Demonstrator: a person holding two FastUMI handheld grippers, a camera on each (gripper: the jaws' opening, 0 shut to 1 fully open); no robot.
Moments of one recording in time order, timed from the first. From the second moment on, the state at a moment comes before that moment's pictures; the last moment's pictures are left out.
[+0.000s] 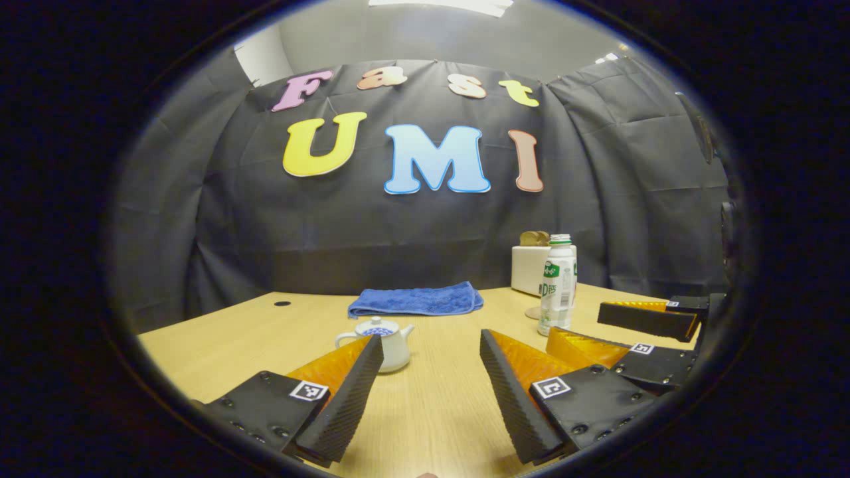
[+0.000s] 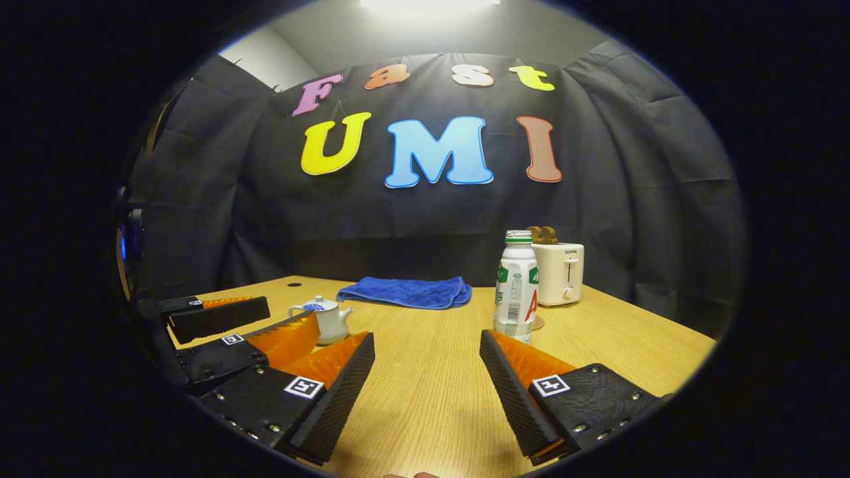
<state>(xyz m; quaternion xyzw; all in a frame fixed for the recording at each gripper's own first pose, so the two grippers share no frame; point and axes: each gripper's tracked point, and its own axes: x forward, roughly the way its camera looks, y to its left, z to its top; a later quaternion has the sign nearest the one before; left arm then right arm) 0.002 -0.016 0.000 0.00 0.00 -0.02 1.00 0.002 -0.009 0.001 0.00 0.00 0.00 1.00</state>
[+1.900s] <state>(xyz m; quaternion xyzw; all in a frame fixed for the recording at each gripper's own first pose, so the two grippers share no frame) 0.159 0.070 -0.033 -0.03 0.09 0.04 0.99 0.008 -0.030 0.000 0.00 0.00 -0.01 1.00</state>
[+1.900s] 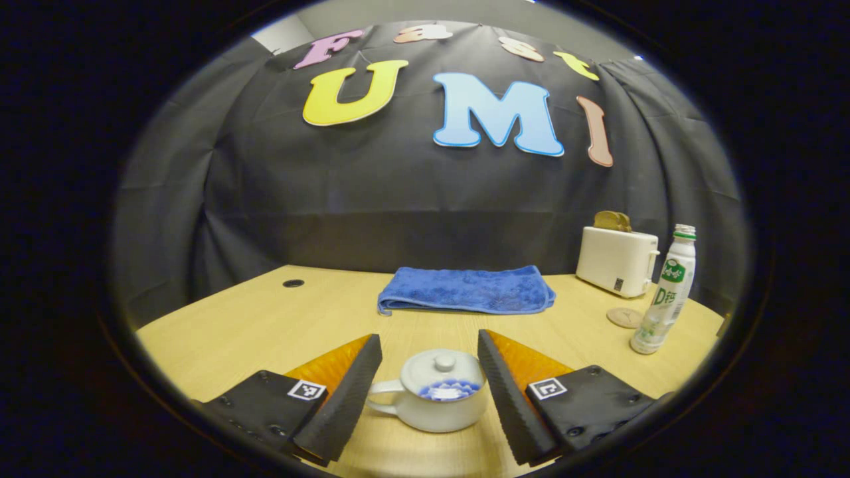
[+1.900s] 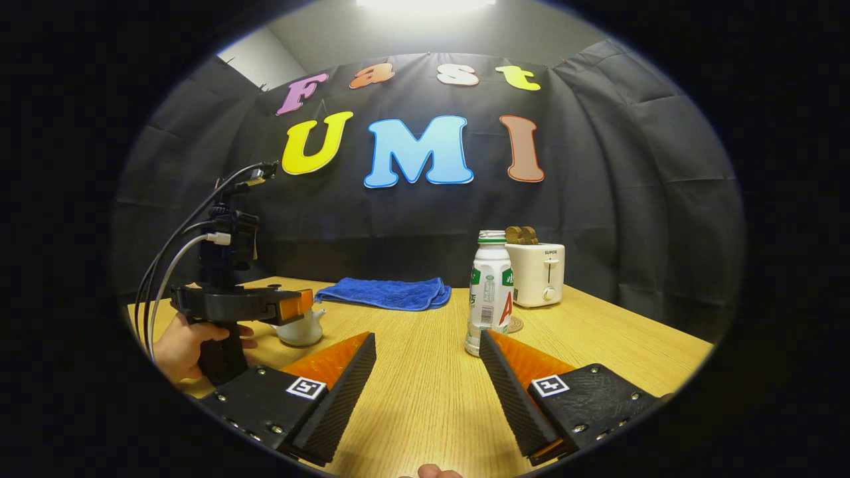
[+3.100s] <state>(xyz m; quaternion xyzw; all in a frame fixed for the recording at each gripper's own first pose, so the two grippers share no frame) 0.095 0.060 0.044 -0.01 -0.01 -0.02 1.00 0.019 -0.045 0.010 0.00 -0.02 -0.01 1.00</state>
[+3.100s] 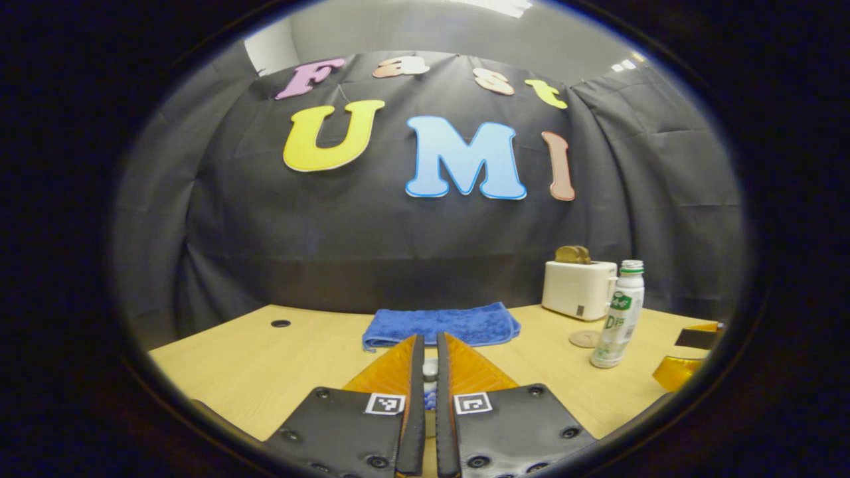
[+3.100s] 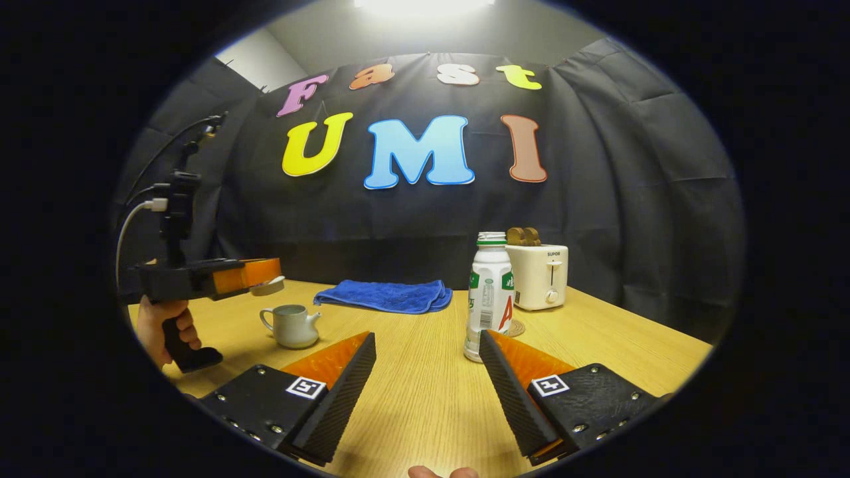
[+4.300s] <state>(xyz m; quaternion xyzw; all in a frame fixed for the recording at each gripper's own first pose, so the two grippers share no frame) -0.046 0.022 0.043 -0.02 -0.02 -0.08 1.00 0.168 -0.129 0.003 0.00 0.01 -0.10 0.99</state>
